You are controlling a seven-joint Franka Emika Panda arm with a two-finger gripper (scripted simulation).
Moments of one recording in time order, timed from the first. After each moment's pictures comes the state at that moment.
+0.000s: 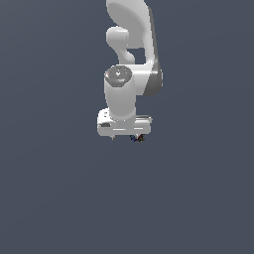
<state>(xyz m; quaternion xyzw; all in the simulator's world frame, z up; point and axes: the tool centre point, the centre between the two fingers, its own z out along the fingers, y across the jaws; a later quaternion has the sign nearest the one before) -0.006 -0.008 0.152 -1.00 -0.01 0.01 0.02</state>
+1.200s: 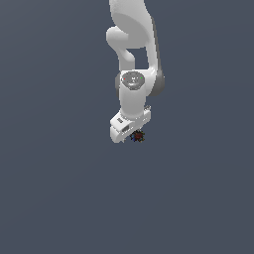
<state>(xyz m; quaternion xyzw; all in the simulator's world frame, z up) -0.045 0.021 0.114 -0.94 -0.34 0.01 0.01</state>
